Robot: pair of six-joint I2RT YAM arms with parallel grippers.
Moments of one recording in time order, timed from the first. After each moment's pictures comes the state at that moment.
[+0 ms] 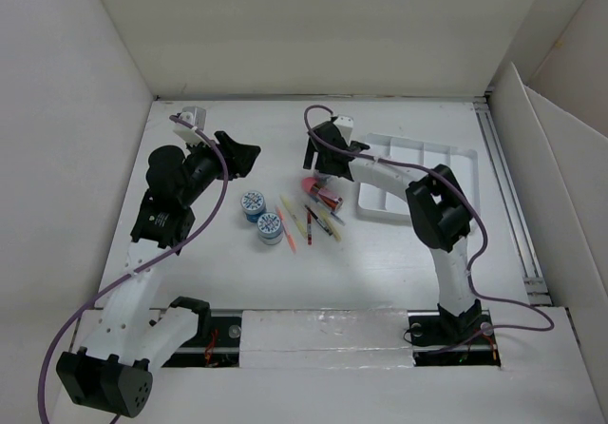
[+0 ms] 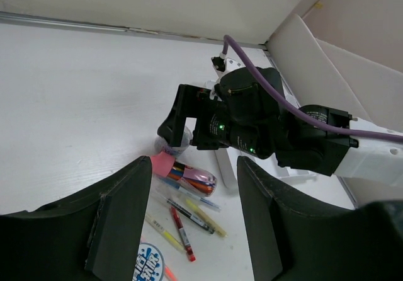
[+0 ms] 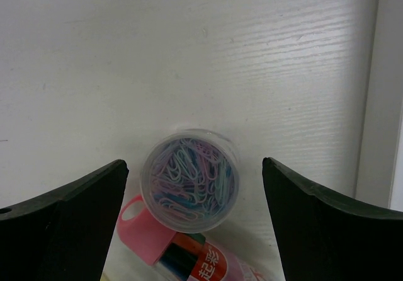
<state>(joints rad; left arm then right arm) -0.23 0.89 0.90 -0.10 0.30 -0.48 0.65 2.11 1.62 -0.34 0.43 0.69</state>
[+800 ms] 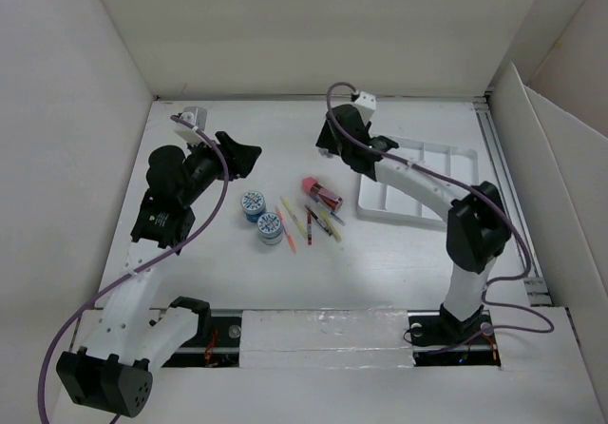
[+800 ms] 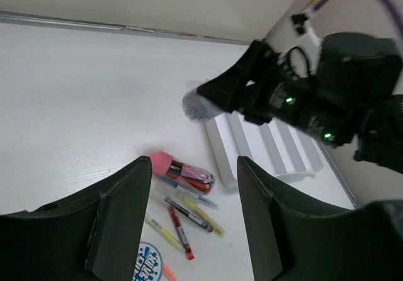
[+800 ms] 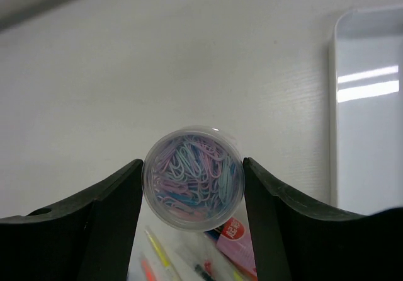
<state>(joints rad) -0.23 0.89 0.90 -0.10 0.32 -0.48 0.65 1.89 1.55 -0.30 0.49 0.72</state>
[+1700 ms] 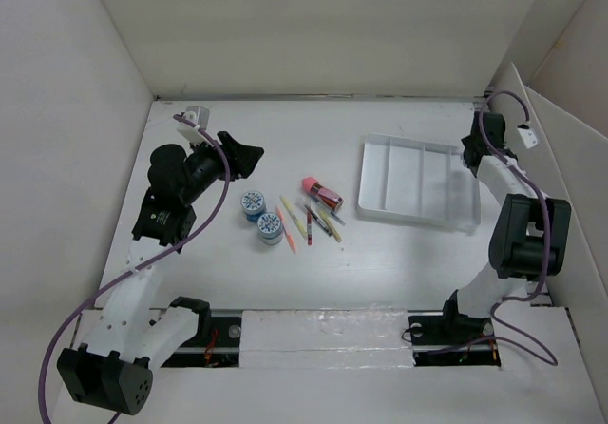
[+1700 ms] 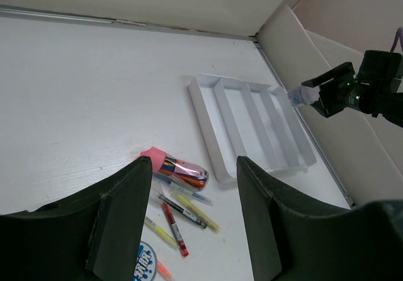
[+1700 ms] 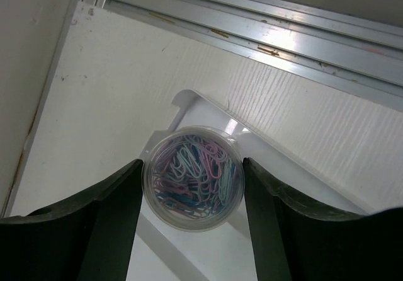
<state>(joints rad) -0.23 0.91 0.90 -0.10 0.35 -0.50 -0.15 1.64 1.15 -0.19 0.57 0.93</state>
